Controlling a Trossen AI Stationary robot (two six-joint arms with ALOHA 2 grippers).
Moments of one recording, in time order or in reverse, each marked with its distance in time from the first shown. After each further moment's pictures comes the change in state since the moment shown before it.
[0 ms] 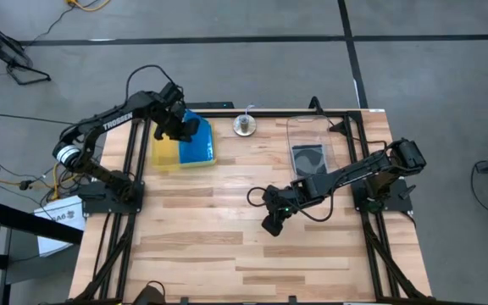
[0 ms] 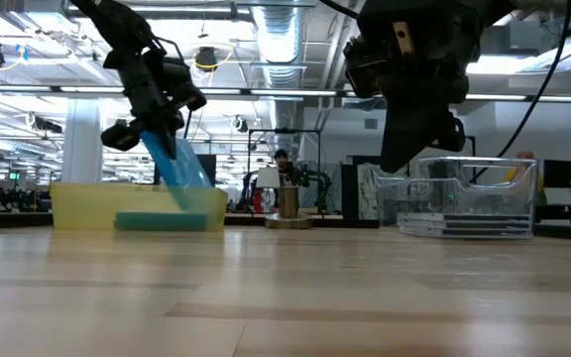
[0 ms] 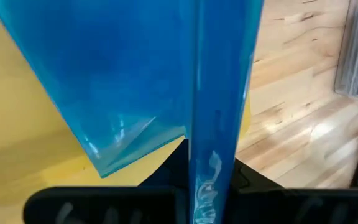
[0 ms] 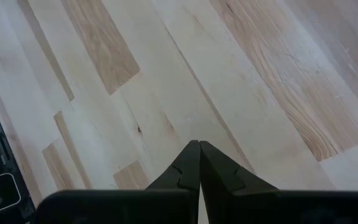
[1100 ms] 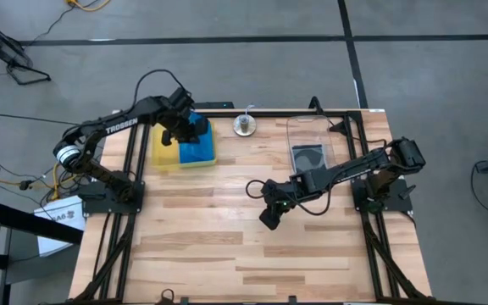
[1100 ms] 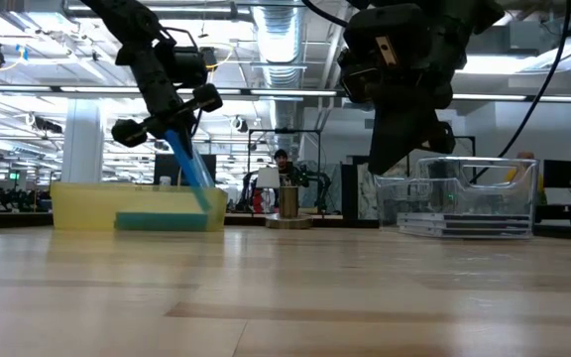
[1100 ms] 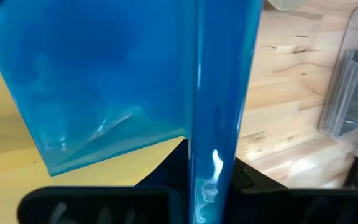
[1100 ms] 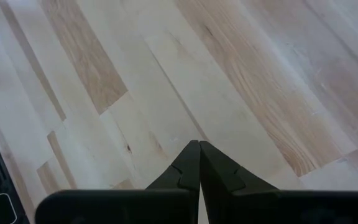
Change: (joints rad) left arm -0.129 0.000 0.000 0.112 -0.104 -0.338; right arm -0.053 0.000 0.000 0.005 0.000 -0.009
